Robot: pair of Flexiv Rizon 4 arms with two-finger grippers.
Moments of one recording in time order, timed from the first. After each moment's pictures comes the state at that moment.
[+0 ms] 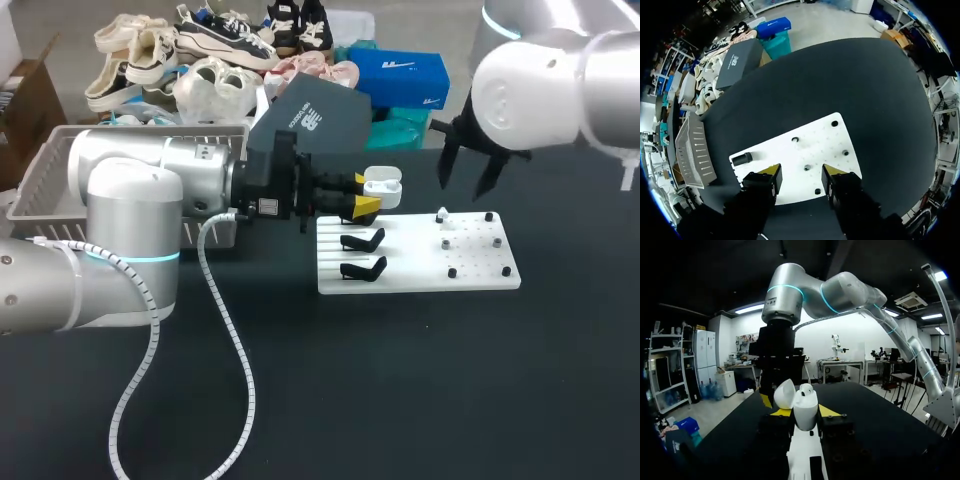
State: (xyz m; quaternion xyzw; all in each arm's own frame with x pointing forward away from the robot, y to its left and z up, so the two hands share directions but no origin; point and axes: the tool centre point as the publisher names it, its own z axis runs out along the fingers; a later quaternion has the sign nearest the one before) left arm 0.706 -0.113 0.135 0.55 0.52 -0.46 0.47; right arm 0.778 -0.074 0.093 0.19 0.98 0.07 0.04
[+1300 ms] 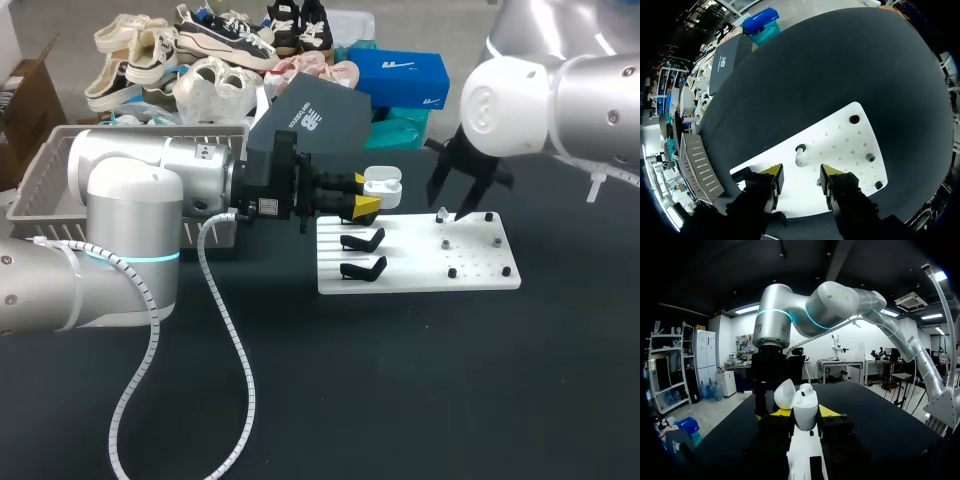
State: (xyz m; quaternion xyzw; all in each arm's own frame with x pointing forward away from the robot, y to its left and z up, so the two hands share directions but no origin) left arm 0.706 -0.113 0.135 0.55 0.52 -0.46 0.47; right arm 0.794 -0.060 0.043 0.25 0.96 0.12 -0.01
